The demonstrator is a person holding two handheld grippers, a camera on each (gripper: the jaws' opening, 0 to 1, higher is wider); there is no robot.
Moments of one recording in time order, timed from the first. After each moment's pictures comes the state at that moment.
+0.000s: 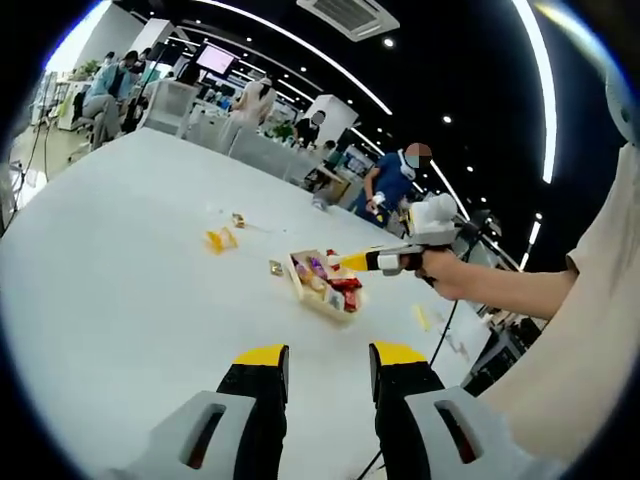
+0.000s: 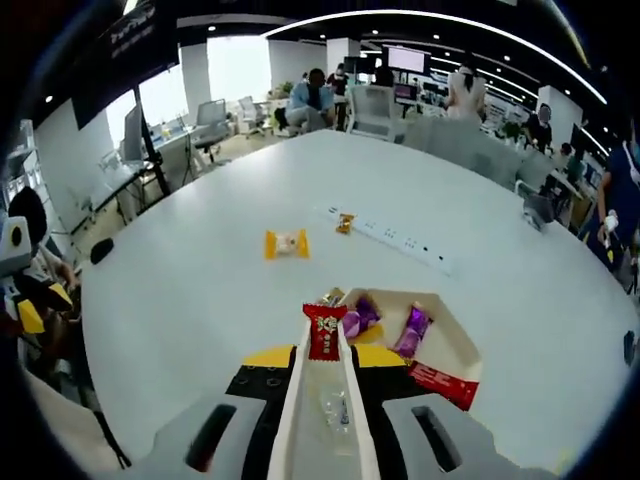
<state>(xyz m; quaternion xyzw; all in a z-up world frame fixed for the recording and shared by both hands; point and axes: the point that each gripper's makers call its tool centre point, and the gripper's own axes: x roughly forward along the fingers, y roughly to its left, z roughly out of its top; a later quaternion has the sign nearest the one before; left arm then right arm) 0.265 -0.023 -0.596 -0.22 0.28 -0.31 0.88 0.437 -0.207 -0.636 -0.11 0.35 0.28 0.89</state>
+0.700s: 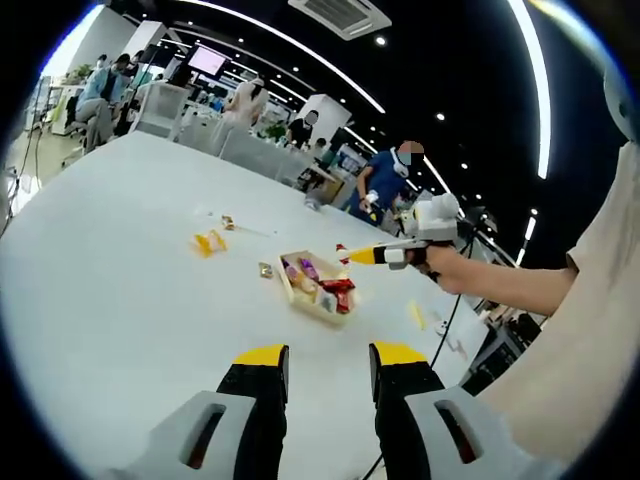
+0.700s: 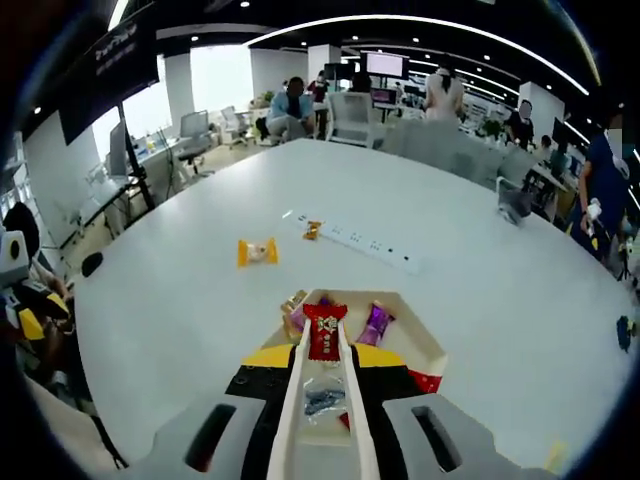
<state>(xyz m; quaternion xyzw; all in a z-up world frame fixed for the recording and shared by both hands) 0.267 -0.034 -0.592 -0.21 0.27 -0.32 0.88 0.447 -0.242 -0.623 -0.10 0.34 0.25 0.90</state>
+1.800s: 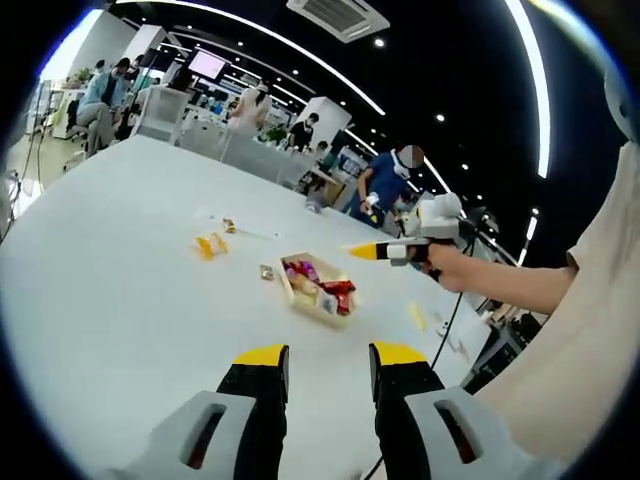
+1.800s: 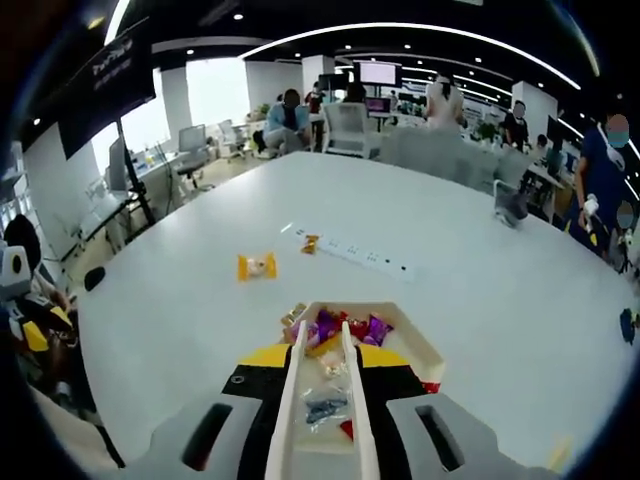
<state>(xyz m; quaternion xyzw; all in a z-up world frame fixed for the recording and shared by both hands) 0.264 -0.035 -0.589 -0.21 0.27 -0.31 0.89 0.451 -0.243 -0.612 -0.08 0.32 0.25 0.91</state>
